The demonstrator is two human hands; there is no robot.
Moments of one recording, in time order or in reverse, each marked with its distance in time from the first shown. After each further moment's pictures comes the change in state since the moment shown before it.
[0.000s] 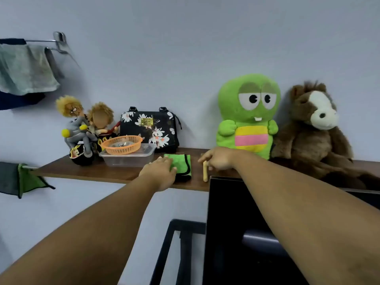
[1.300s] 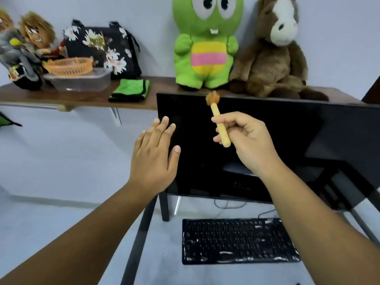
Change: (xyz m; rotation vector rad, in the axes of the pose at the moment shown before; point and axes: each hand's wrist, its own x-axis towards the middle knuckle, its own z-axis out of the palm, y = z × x) left_hand -0.180 0.130 0.101 -0.139 0.450 0.229; right_hand -0.244 0.108 0.075 0.884 0.523 -0.270
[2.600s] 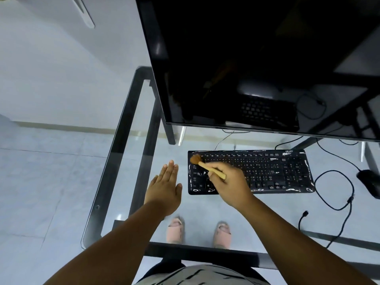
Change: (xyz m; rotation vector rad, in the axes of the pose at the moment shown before) left_hand -0.237 -0.037 0.162 0.010 -1.040 -0.299; right_hand -0.183 0.247 0.058 -0.362 -0.138 0.397
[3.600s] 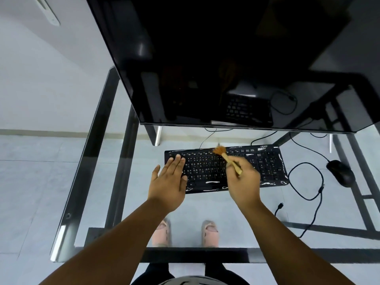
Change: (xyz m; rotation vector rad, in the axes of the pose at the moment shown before) left_hand 0.019 0.072 0.000 -0.037 0.136 0.132; right_hand -0.018 0.045 -0.057 -0.079 0.408 0.174
